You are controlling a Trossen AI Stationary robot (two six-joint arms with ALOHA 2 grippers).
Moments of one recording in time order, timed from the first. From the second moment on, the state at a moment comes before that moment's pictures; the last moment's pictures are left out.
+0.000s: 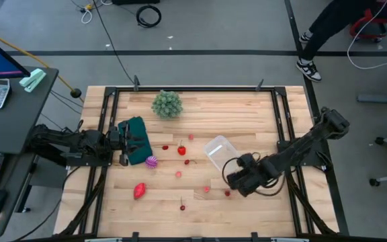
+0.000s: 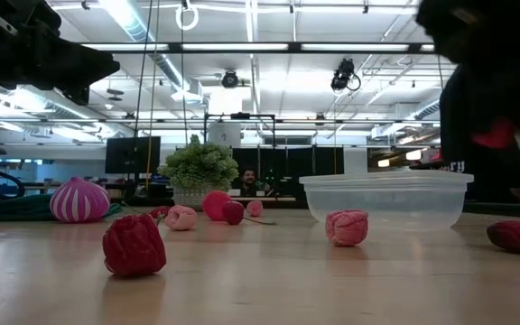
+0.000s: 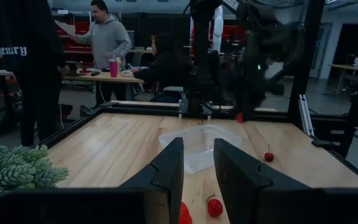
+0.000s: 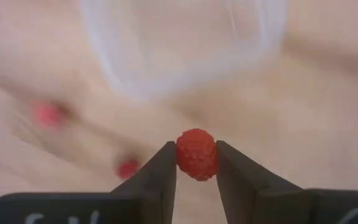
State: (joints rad) left arm -0.20 0.07 0.01 0.15 -0.30 -0.04; right arm 0.56 1.51 1.04 -0.92 0.33 1.79
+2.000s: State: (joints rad) left arm -0.20 0.07 0.01 0.15 -0.31 -0.04; right arm 0.08 1.66 1.04 -0.47 0.14 0.56
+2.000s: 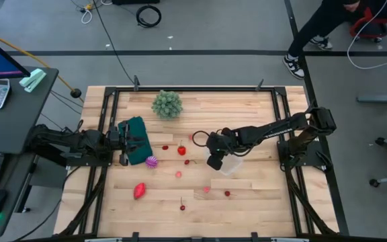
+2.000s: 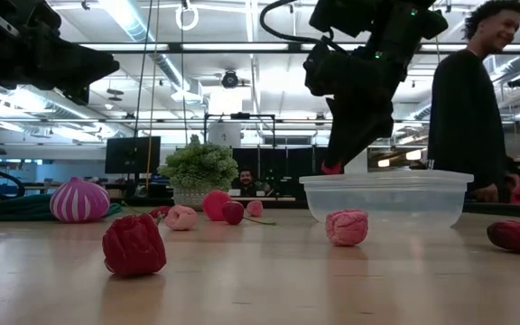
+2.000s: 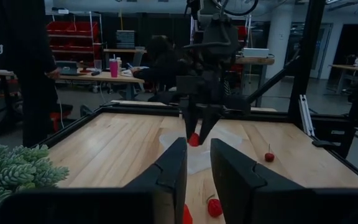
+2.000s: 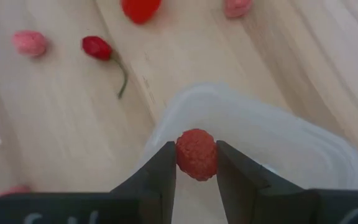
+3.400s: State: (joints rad) left arm -0.20 0.24 0.14 0.03 -0.40 -0.17; right arm 0.05 1.69 1.26 -0.64 0.21 0.47
